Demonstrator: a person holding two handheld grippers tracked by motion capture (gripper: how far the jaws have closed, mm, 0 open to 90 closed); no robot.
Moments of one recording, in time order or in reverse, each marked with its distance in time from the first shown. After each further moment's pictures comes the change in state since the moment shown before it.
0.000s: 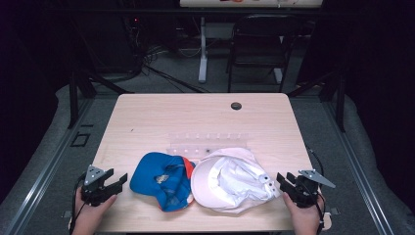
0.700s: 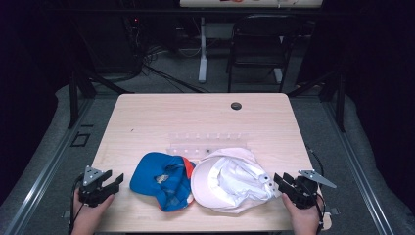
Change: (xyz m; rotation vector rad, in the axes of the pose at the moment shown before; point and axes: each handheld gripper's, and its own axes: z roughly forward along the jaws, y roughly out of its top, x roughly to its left) left arm 0.004 -0.002 -0.005 0.025 0.034 0.002; right arm 0.005 0.002 -0.006 0.006 0.069 0.033
